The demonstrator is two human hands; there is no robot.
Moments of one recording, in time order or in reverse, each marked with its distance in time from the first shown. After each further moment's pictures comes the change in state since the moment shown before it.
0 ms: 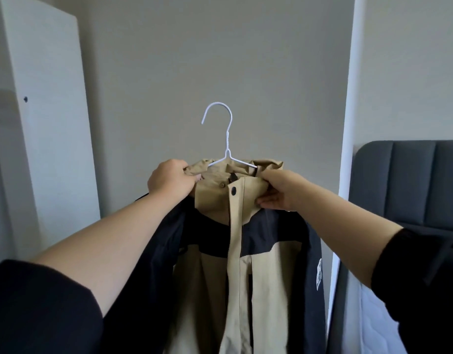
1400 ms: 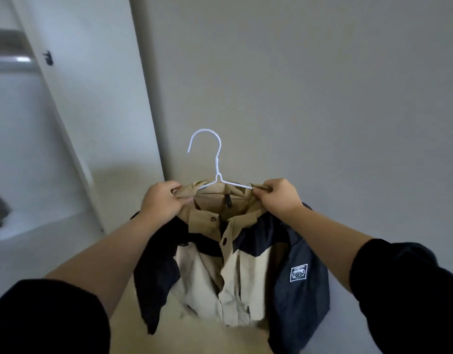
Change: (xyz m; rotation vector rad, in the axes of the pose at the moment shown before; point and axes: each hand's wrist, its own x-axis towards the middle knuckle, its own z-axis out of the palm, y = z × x) left_hand 0.249 -0.280 0.069 0.000 -0.194 -0.285; right_hand 0.345 -0.039 0.255 -0.605 -0.200 -0.359
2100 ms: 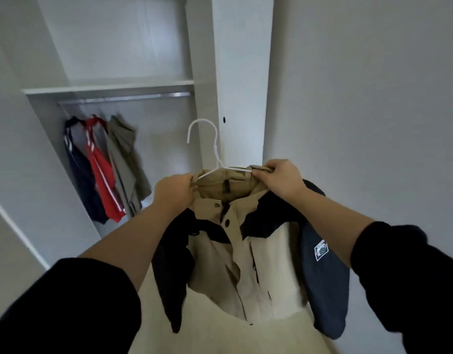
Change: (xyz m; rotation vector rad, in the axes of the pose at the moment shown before) left_hand -0.004 -0.004 -0.405 0.681 0.083 -0.115; right_hand 0.008 -0.408 0.011 0.164 -0.209 -0.384
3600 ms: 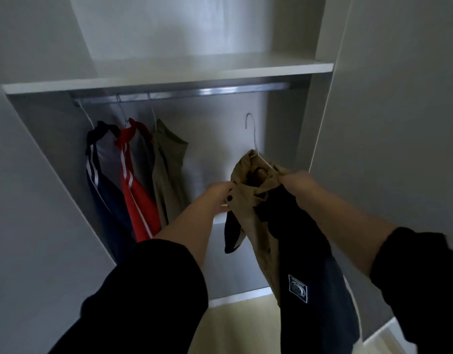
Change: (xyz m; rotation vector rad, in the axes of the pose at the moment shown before) left_hand 0.413 -0.428 0.190 -1.324 -0.452 -0.880; right_hand 0.468 -0.115 0.450 0.293 -0.138 0.594
